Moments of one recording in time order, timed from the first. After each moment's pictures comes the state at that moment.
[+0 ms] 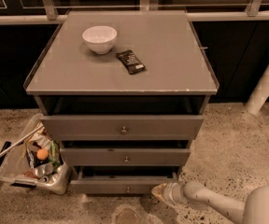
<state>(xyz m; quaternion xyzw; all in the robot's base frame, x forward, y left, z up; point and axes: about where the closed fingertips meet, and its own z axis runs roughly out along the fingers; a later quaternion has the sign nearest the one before) 0.537 -0.141 0.167 -0.45 0.81 0.18 0.33</state>
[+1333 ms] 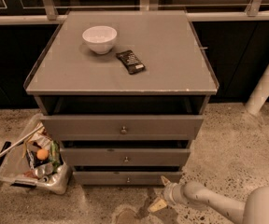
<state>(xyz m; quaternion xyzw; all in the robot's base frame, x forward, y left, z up) 0.537 -0.141 0.167 -0.45 0.81 0.18 0.33</state>
